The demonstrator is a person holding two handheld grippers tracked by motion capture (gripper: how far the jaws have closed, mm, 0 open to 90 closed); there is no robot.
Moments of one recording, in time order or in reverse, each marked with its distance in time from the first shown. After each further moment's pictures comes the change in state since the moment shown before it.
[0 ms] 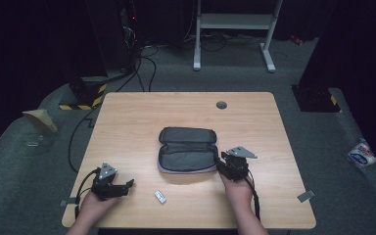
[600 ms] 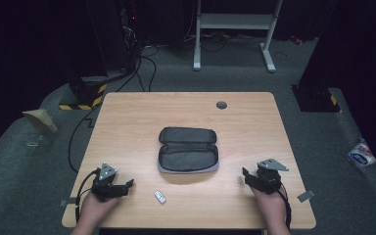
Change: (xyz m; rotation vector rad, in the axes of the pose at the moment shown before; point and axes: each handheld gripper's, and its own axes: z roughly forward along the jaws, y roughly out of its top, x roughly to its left) left arm -0.002 -0.001 -0.001 -0.008 0.021 -0.004; right arm -0.077 -0.049 -0.044 0.093 -0.145 -0.053
